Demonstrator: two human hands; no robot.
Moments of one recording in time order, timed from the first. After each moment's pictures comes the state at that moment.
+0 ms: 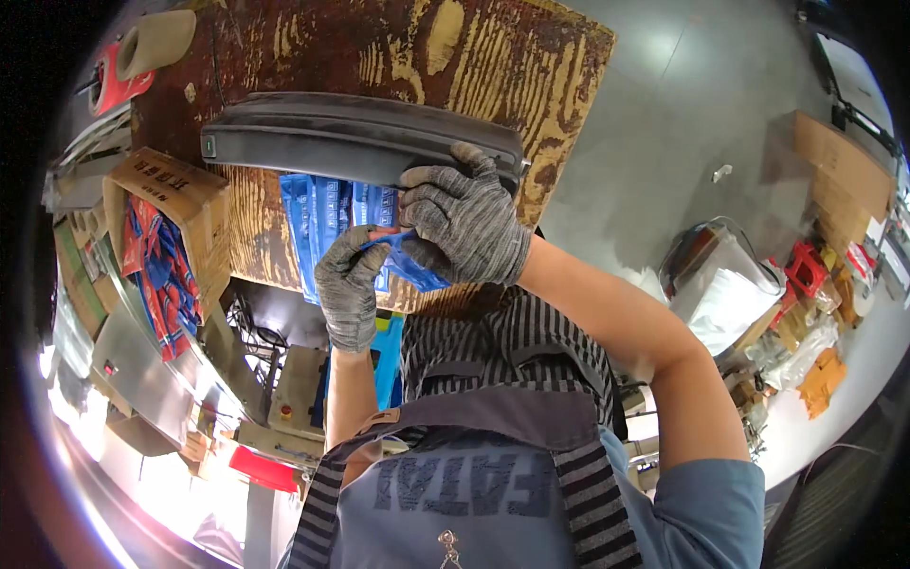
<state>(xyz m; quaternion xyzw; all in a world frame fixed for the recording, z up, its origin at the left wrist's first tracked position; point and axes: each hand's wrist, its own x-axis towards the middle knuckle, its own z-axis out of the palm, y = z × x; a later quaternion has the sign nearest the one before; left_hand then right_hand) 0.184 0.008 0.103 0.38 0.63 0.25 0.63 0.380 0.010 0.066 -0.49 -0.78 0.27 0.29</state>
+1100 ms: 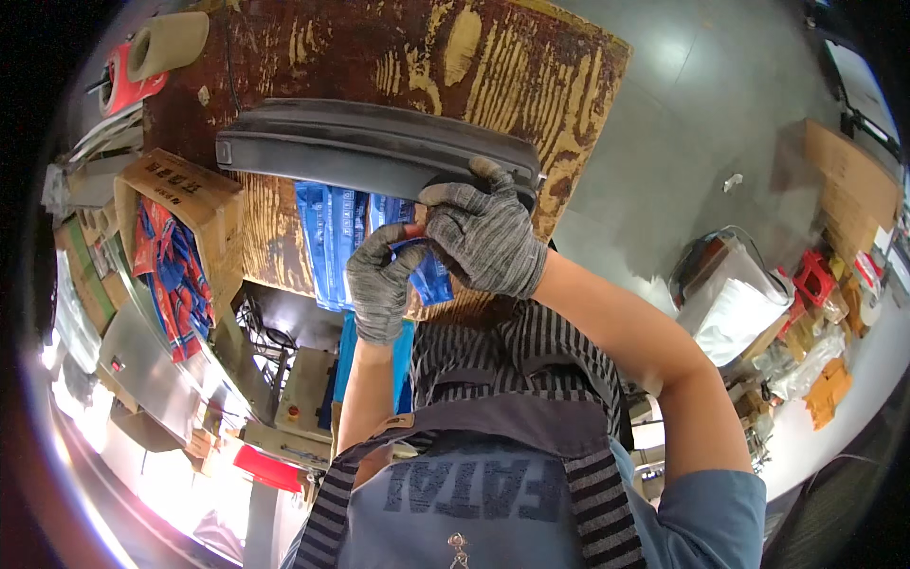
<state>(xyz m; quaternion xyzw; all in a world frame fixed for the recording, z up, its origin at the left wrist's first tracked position) 0.193 0.006 0.079 0.37 0.61 0.24 0.66 0.375 0.008 0.057 -0.50 -0.78 0.22 0.29</state>
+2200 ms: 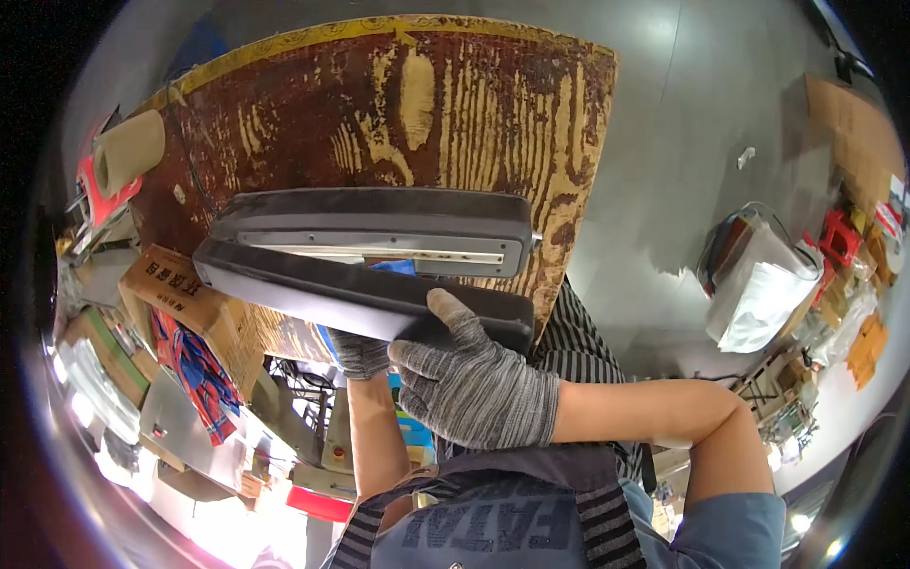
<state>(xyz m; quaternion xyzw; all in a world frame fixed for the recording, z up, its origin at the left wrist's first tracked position) 0.130 -0.003 -0.039 0.18 0.58 0.39 0.69 0.374 0.005 0.110 -0.46 -0.81 0.31 0.21</state>
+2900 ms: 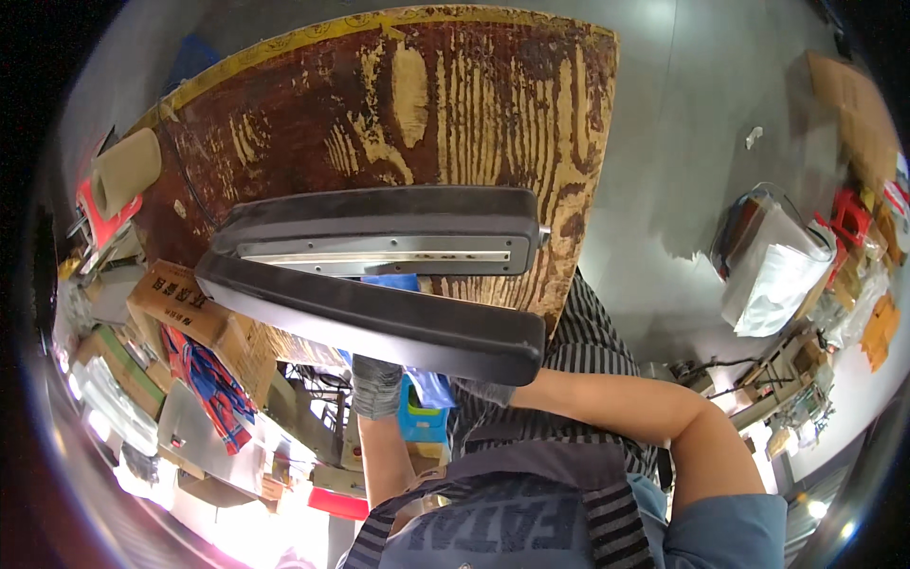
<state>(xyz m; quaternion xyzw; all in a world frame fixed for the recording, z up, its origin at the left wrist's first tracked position) 0.090 -0.021 -0.003 0.75 0.50 -0.07 0.43 0.329 -0.046 0.070 -0.56 -0.44 0.66 0.24</state>
